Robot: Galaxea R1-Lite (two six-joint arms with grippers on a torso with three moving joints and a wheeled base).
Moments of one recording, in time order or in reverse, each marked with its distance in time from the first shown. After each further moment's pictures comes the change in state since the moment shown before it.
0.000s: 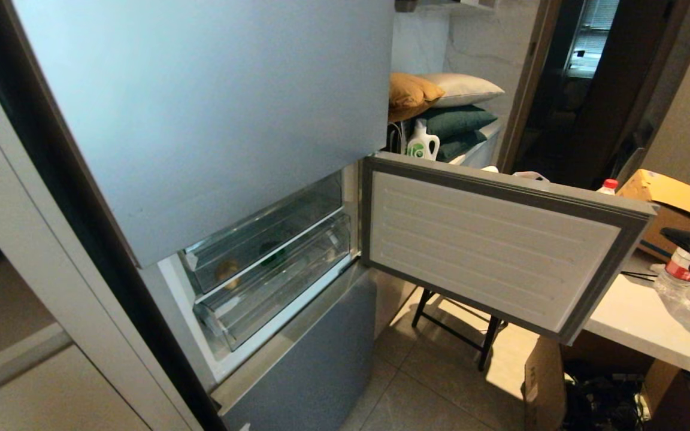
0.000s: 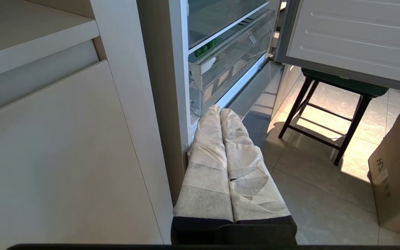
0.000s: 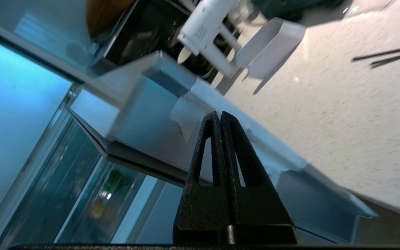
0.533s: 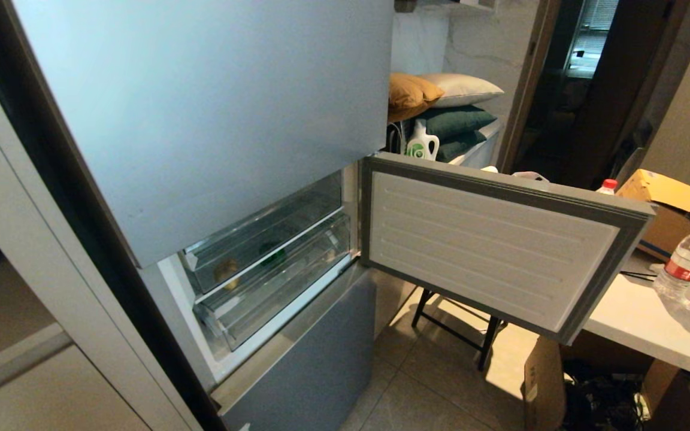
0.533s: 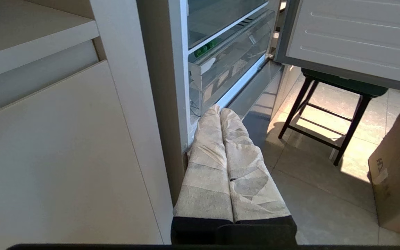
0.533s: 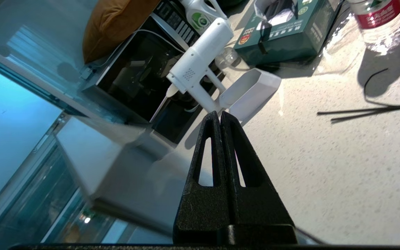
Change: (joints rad) left arm 0.000 0.000 0.000 0.000 0.000 0.000; right arm -0.046 0.104 -0.220 0.005 -0.002 0.006
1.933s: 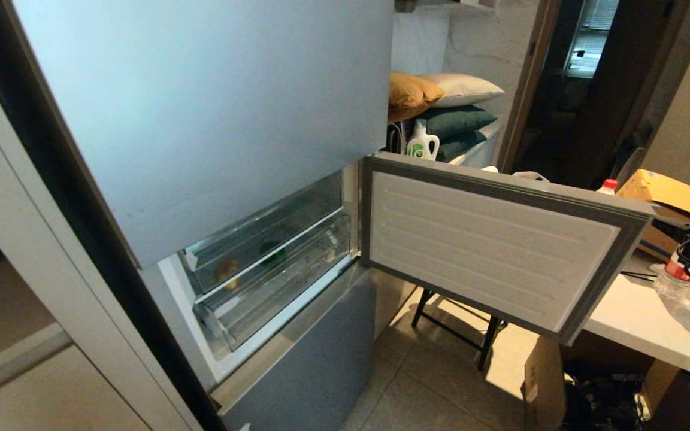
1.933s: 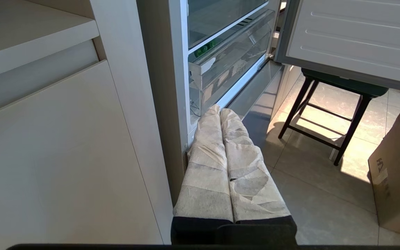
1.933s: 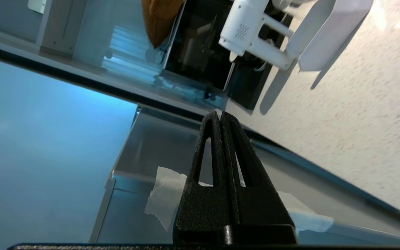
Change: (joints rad) left arm 0.000 0.000 0.000 0.000 0.000 0.000; right arm 0.046 0.244 -0.327 0.024 0.219 0.486
